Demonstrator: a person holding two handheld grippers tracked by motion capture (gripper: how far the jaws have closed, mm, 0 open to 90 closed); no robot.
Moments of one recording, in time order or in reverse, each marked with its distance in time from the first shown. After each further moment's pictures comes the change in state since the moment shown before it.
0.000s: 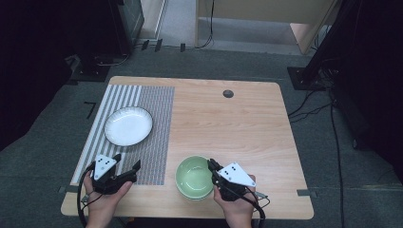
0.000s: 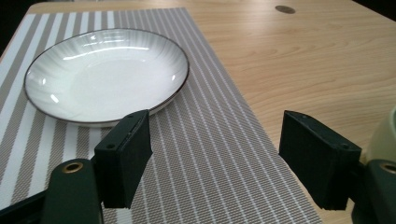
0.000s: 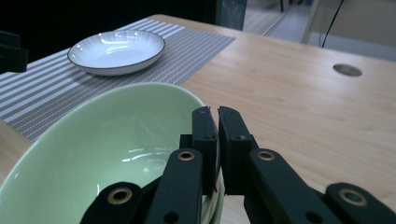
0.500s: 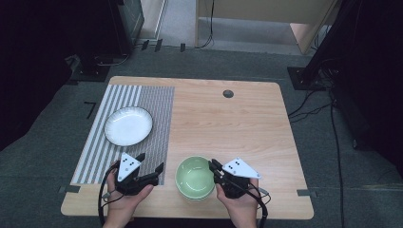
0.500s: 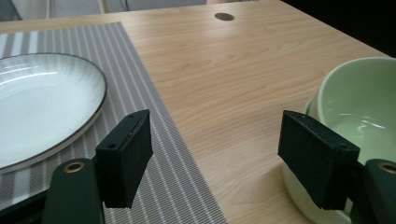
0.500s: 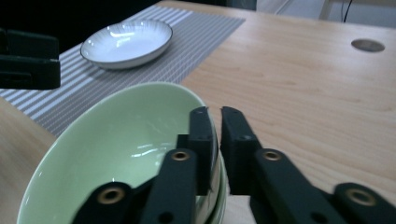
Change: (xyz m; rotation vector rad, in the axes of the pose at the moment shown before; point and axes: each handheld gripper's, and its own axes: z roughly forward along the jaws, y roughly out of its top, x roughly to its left) left arm -0.056 0.015 0.011 -0.009 -0.145 0.070; right arm -0.010 0.011 -0.004 0.092 0.062 0.078
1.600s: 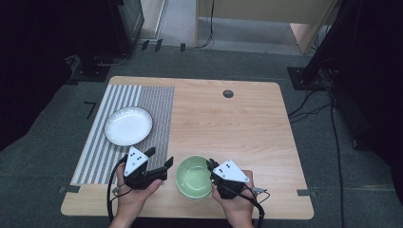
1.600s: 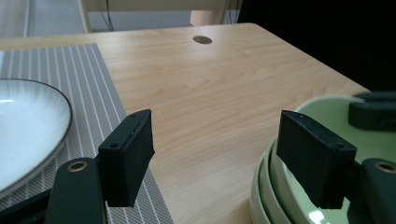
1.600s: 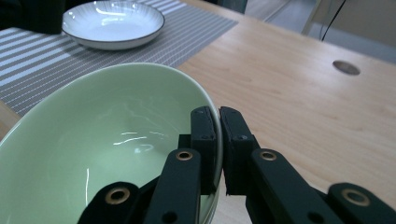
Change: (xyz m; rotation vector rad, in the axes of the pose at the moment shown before) left arm -0.013 0.014 0.012 -0.055 -0.071 -0.027; right arm 0.012 -0.004 0.009 -0.004 -0.083 -0.172
